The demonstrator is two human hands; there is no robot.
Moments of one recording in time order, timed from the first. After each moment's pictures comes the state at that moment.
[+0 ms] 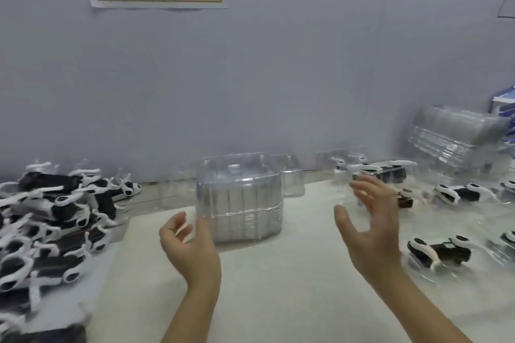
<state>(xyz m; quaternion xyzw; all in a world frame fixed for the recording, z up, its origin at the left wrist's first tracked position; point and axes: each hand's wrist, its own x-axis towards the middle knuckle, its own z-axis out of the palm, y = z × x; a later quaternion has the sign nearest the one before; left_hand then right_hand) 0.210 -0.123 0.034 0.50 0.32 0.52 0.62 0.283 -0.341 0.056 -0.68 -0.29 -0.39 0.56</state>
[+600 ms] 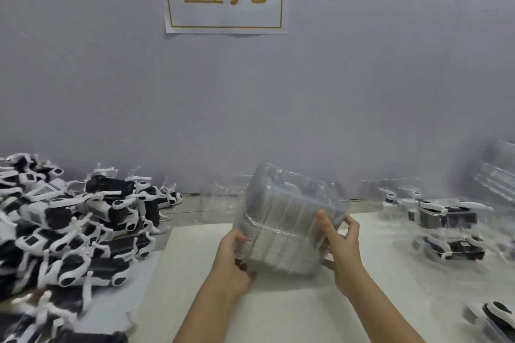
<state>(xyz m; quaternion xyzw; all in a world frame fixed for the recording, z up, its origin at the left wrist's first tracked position) 0.233 -0.066 0.034 0.31 0.33 0.13 0.88 0.322 -0.231 0.038 -0.62 -0.04 0.10 0.78</state>
